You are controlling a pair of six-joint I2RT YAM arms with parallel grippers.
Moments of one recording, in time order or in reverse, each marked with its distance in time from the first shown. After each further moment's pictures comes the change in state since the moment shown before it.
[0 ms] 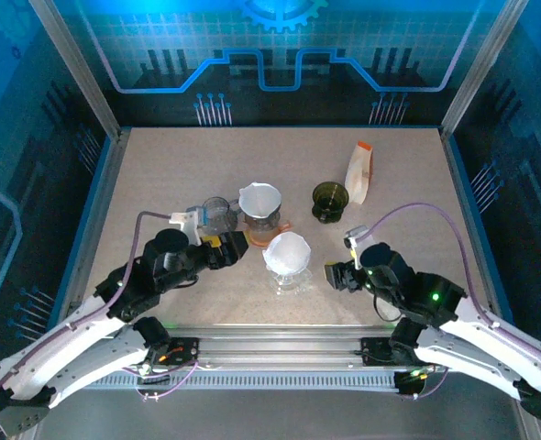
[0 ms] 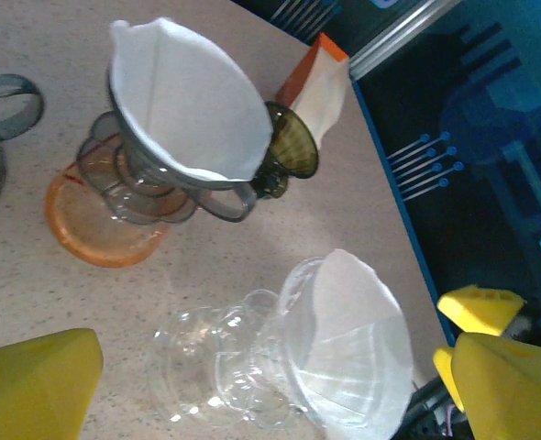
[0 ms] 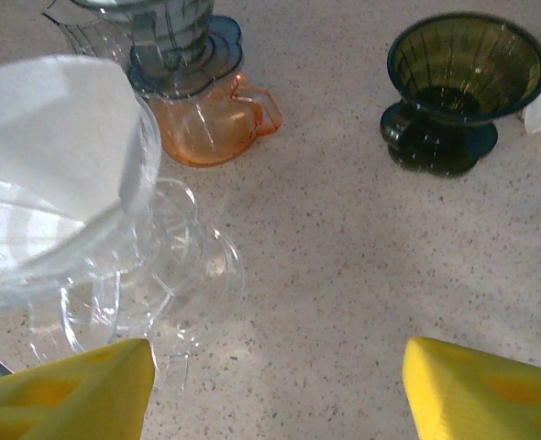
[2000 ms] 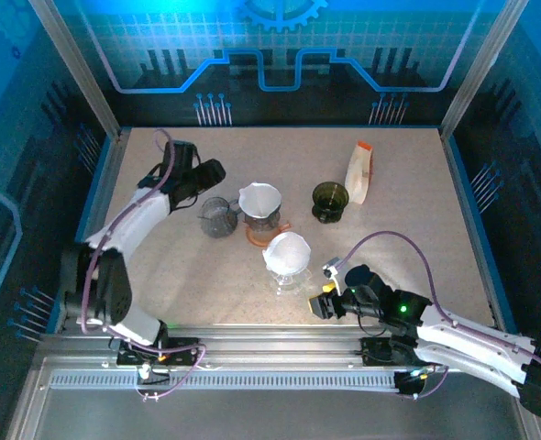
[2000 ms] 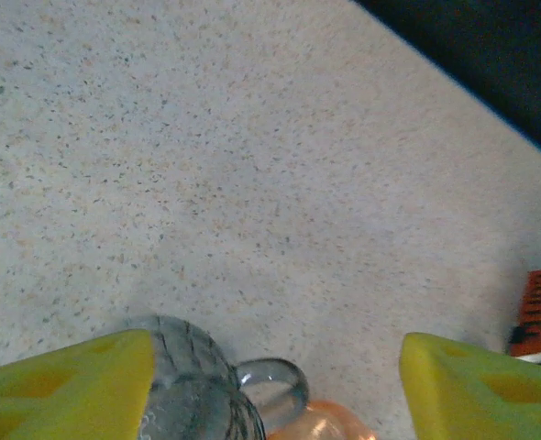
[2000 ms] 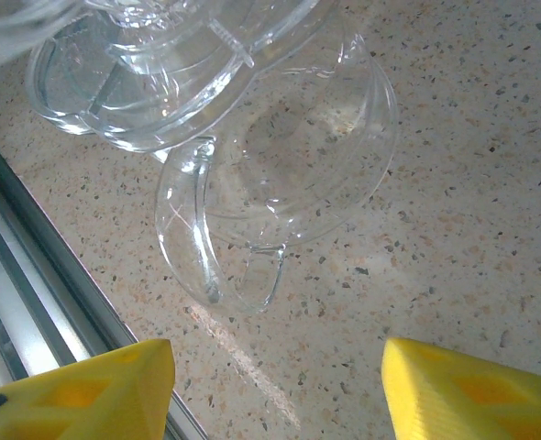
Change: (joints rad) left arm 0.604 0.924 0.485 0.066 0.163 0.184; right arm 0.001 0.063 -0.404 0.436 -0.362 0.041
